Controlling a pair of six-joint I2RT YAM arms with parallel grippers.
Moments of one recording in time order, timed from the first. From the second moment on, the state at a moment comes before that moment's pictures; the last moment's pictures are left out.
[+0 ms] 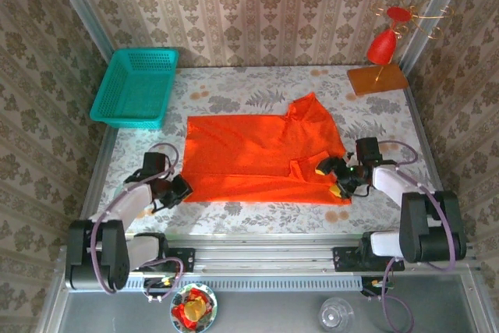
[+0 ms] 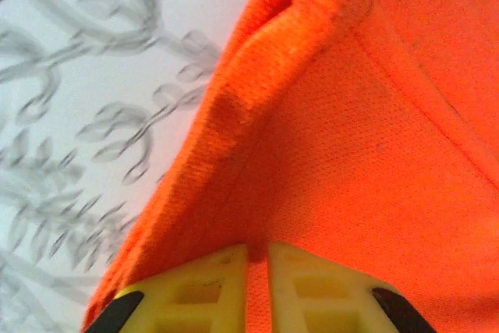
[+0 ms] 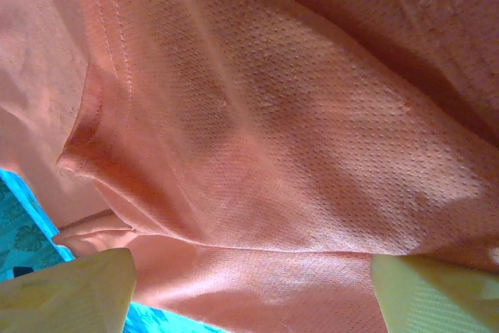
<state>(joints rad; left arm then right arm) -0.08 1.12 0.42 -0.53 0.36 -0.66 -0.03 1.30 0.52 -0.42 -0.55 0.80</state>
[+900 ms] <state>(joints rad) -0.22 1.44 0.70 -0.55 0.35 -0.61 -0.02 1.56 0.76 -0.53 -0.59 0.68</state>
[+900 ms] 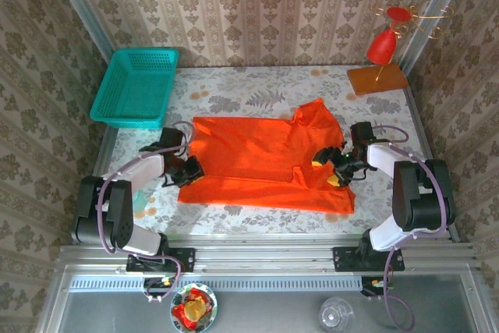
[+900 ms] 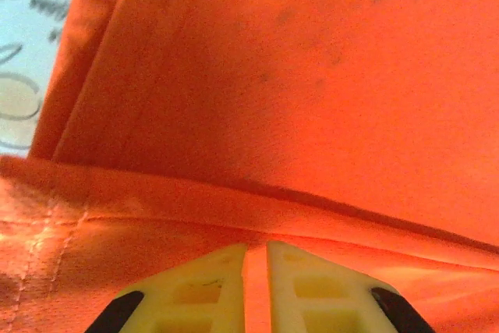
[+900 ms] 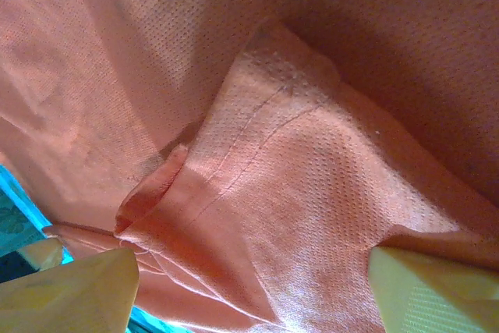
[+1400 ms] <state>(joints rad) -0.22 1.17 0.50 -0.63 0.26 -0.65 0.03 1.51 0.68 -0.45 -0.64 0.67</state>
